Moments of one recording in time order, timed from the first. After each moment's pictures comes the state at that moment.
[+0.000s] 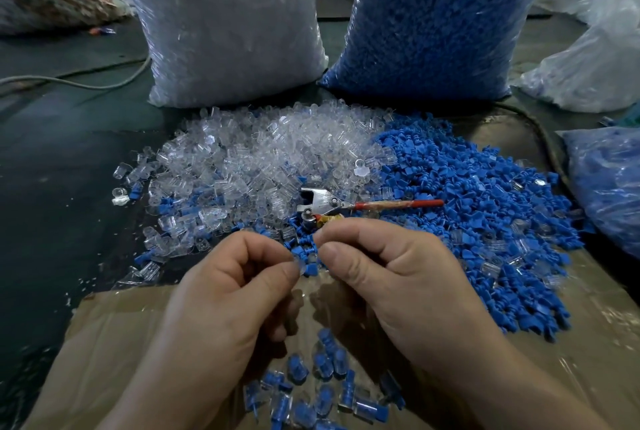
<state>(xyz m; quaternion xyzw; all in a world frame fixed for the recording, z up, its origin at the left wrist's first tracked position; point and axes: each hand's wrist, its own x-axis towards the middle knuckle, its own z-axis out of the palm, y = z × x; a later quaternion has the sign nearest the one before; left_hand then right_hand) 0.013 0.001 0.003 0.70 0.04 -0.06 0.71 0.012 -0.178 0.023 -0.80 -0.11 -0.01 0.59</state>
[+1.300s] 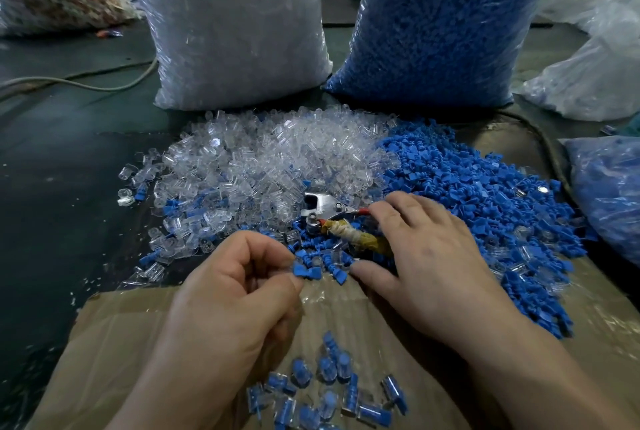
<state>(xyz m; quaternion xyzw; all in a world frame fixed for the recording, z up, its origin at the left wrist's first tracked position) 0.013 0.004 0.003 0.74 0.03 -0.03 0.67 0.037 -0.204 0.015 -1.00 -0.06 0.01 0.07</state>
